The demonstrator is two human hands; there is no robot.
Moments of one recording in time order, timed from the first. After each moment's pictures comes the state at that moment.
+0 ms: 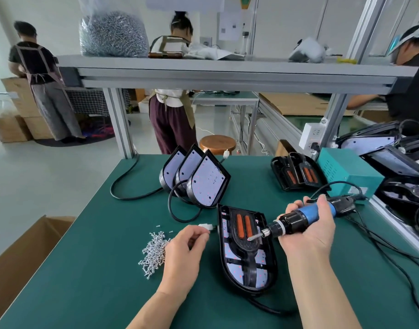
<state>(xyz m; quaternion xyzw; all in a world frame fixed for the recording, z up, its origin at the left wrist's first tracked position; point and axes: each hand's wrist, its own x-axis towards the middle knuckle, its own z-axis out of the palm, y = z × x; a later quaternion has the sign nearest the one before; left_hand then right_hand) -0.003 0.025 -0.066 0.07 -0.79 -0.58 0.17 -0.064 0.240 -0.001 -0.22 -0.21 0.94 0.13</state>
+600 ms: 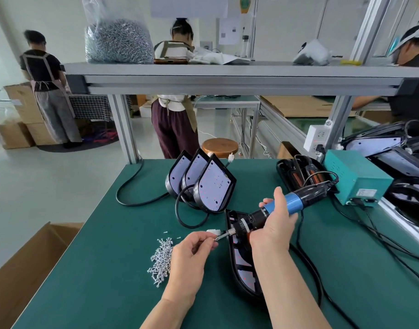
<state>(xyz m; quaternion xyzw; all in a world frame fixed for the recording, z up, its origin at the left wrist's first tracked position) -0.007 0.017 -0.068 0.08 -0.71 -0.69 0.12 -0.080 0.156 -0.003 -0.25 -0.33 0.89 0.19</state>
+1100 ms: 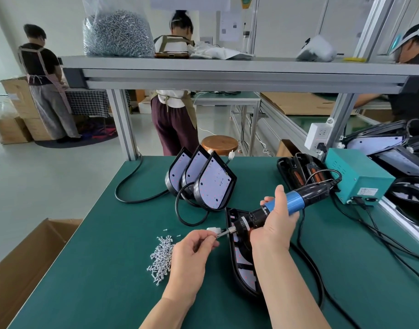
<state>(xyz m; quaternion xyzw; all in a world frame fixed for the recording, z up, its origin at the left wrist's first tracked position) -0.007 0.018 -0.068 0.09 -0.70 -0.70 0.11 -0.083 0.155 -0.009 -0.25 -0.35 0.88 0.20</state>
